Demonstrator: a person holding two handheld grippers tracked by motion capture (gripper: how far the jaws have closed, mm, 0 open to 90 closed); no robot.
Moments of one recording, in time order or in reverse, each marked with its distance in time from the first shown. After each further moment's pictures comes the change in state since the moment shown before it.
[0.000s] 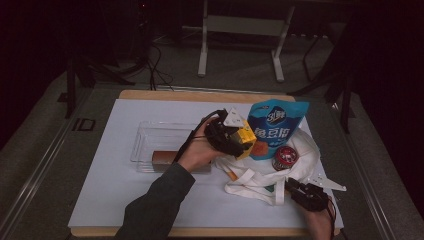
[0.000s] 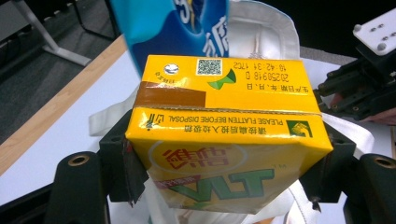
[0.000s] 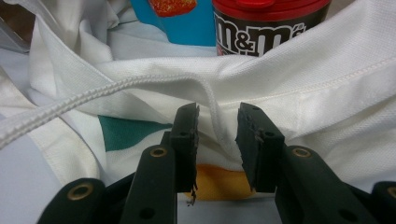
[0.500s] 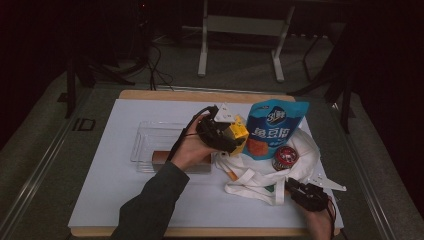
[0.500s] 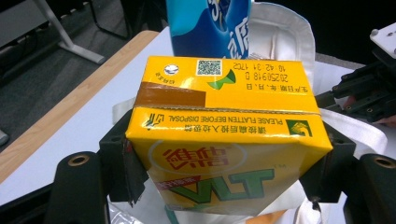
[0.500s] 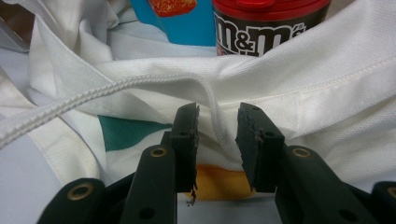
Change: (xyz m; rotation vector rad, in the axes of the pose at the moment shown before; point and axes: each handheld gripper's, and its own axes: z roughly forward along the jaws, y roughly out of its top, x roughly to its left) left arm 0.011 -0.007 -0.014 -0.007 0.041 -0.028; right arm 0.000 0.000 0.000 0.001 0.001 0.000
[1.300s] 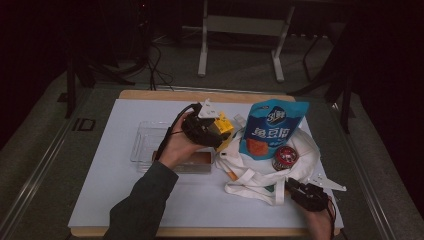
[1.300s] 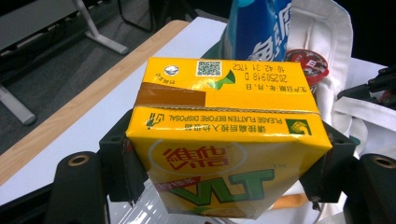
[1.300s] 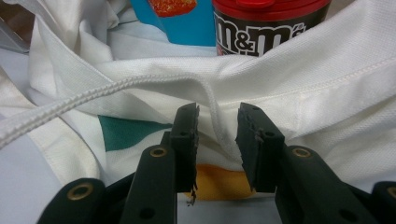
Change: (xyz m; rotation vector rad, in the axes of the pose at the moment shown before) left arm 0.023 -0.021 -0.017 0.005 0.073 -0.062; right arm 0.000 0.000 0.000 0.001 0.000 0.002
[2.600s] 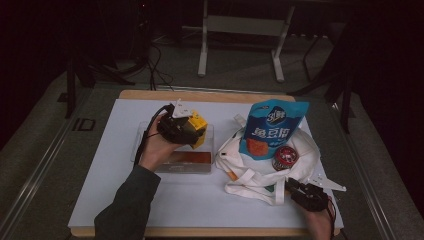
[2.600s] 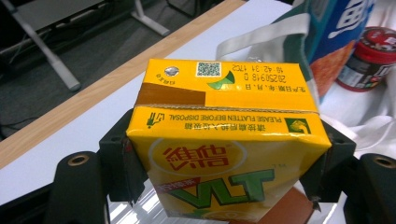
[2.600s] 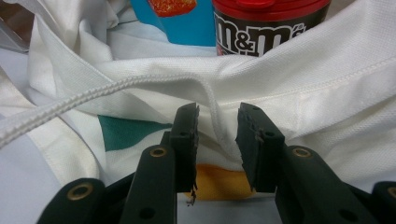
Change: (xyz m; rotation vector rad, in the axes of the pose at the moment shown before) left arm 0.036 -0.044 -0.025 0.029 0.164 -0.100; right arm 0.000 0.000 0.000 0.001 -0.004 -0.003
